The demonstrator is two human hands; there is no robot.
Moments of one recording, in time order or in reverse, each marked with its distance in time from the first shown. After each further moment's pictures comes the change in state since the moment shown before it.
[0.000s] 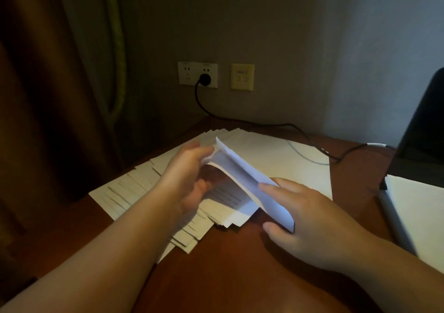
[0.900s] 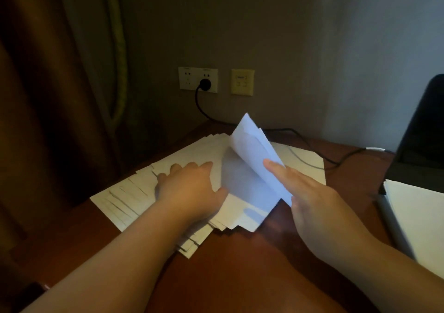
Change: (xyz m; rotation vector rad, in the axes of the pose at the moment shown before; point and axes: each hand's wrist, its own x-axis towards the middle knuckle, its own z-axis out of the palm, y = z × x) left_hand 0.012 -0.011 -0.010 1.898 0.154 0.332; right_hand -0.001 0.011 -0.001 0.069 0.262 0.066
